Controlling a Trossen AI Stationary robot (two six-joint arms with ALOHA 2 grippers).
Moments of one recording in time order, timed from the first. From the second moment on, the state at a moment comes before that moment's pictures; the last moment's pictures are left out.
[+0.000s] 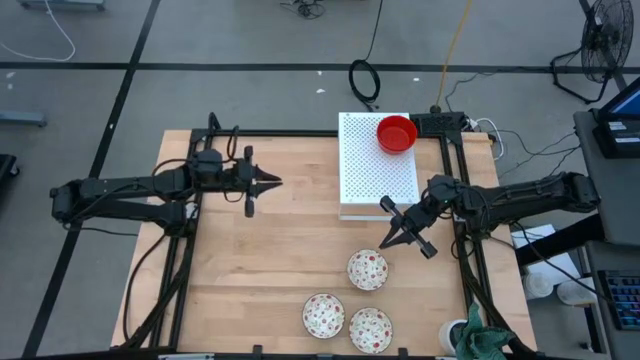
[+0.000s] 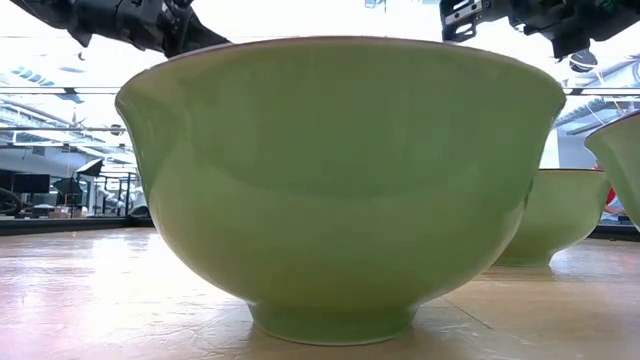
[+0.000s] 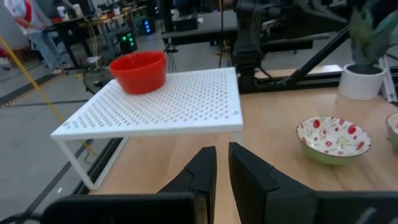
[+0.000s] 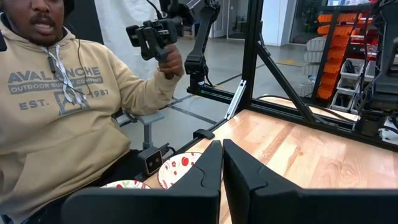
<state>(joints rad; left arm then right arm) 0.25 0.88 0.57 0.13 0.16 0.17 0.00 0.96 0.50 0.39 -0.68 -0.04</state>
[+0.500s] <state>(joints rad) 0.15 0.88 0.57 0.18 0.27 0.23 0.00 0.96 0.50 0.39 -0.68 -0.04</state>
